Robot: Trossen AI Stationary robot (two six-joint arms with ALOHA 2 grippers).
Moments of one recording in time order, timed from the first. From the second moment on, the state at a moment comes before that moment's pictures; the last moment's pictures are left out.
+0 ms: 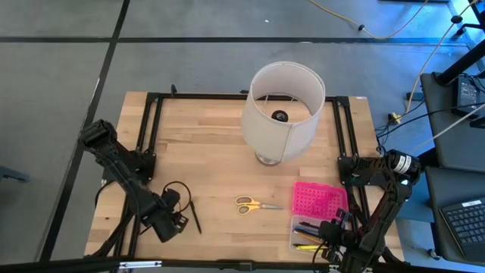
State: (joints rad) left arm -0.89 1.54 0.94 -0.88 -0.04 -2.01; right arm 1.19 1.82 1.14 -0.98 0.31 1.64
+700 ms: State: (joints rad) left arm -0.96 1.70 0.94 -0.91 0.08 -2.15; right arm 1.19 1.82 1.14 -0.98 0.31 1.64
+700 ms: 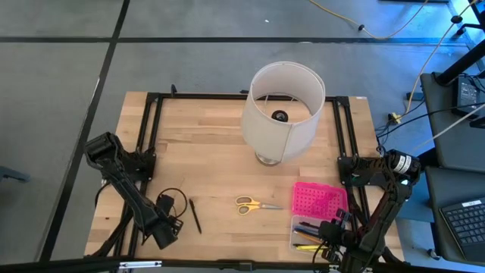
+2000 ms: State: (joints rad) left arm -0.96 1.65 0.83 -0.79 0.02 -2.10; right arm 1.19 1.82 1.14 -0.98 0.31 1.64
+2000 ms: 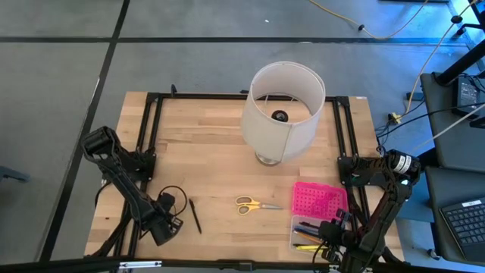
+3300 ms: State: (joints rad) left arm -0.95 1.65 0.91 -0.76 -0.04 -1.91; right arm 1.20 1.82 1.23 -1.09 0.37 1.64
